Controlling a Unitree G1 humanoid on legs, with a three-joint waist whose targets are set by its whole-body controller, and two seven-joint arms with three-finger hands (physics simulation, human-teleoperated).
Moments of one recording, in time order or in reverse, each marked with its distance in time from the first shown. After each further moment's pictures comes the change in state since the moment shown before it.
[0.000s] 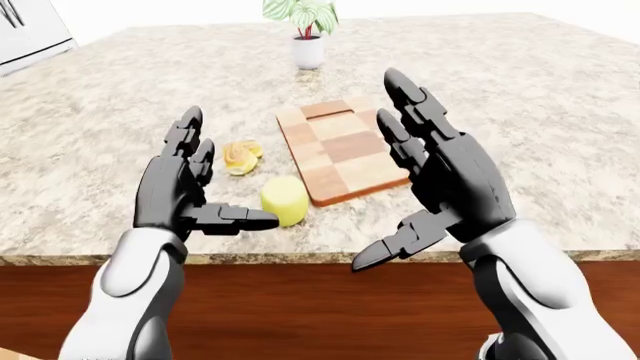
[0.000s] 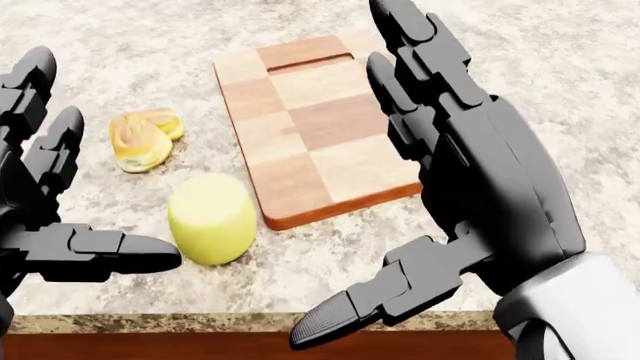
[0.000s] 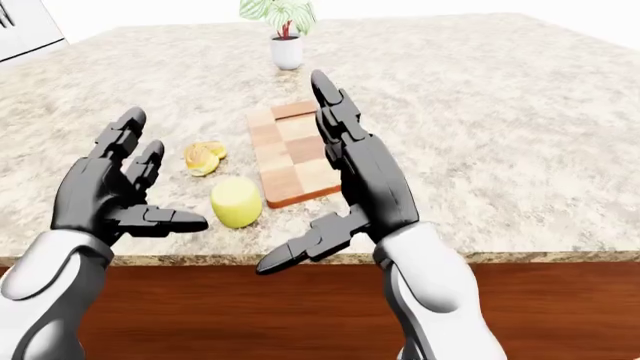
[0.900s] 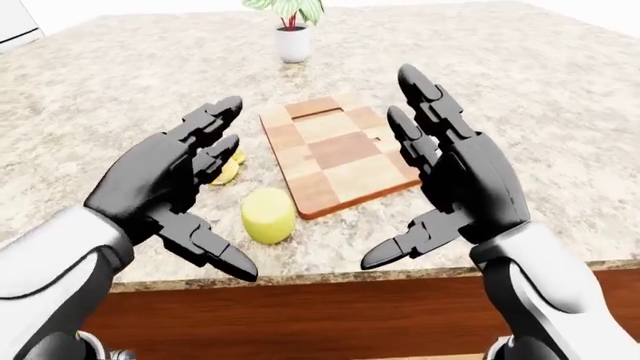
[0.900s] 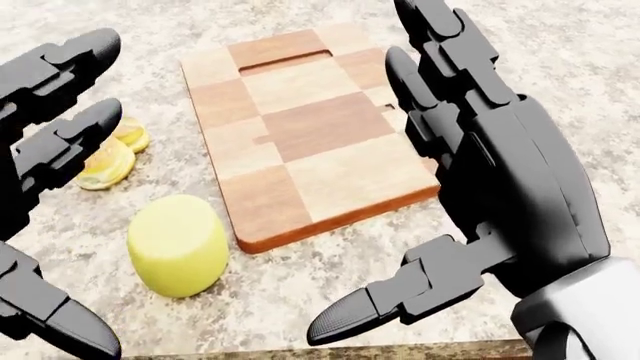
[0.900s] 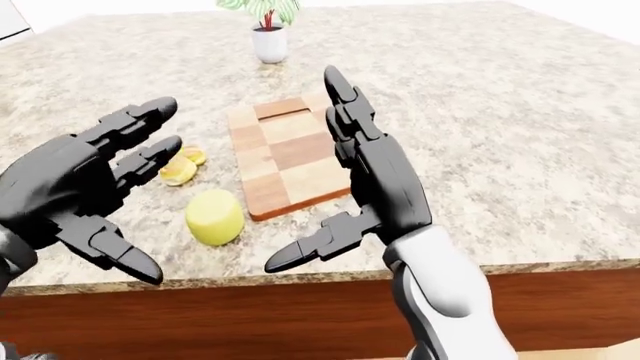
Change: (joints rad) left arm -0.250 0.360 0.124 -0.156 -0.281 0.467 -0.341; right arm 0.017 -0.021 -0.055 -0.017 0.071 -0.016 -0.034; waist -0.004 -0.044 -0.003
